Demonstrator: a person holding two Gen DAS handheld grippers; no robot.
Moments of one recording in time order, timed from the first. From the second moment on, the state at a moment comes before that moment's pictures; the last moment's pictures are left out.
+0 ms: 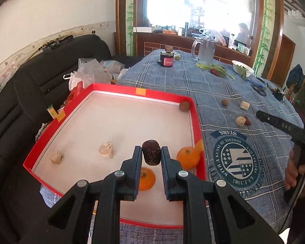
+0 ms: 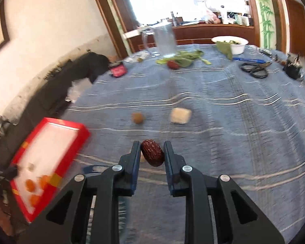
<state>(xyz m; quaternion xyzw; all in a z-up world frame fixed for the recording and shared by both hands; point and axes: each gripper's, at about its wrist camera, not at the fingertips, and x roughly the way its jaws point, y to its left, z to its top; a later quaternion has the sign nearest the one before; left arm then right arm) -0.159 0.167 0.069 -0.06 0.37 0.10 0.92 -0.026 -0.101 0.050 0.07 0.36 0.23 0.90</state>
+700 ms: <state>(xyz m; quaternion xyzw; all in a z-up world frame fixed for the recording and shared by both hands) -0.174 0.211 0.058 -0.07 0.37 0.15 0.92 -0.103 0.007 0.046 0.05 0.37 0.37 0.85</state>
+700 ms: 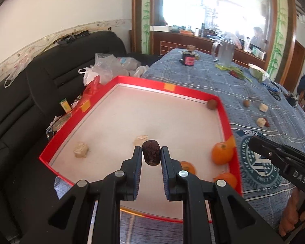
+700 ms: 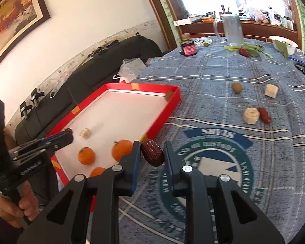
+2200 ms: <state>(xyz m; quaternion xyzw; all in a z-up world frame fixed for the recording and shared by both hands) -0.173 0.261 0.046 -0.08 0.39 0.22 0.89 -0.107 0.104 0.054 0.02 0.41 0.38 0.83</state>
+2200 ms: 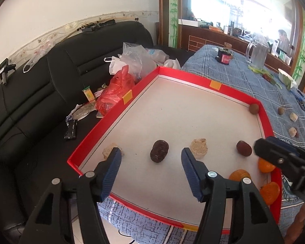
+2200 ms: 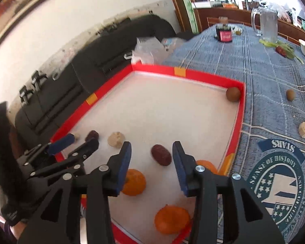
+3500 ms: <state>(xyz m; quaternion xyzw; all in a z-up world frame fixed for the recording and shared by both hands) -0.152 0.135 0.080 0.02 0.38 0.13 0.92 0.034 -0.142 0.051 0.21 0.43 0.18 0.86</state>
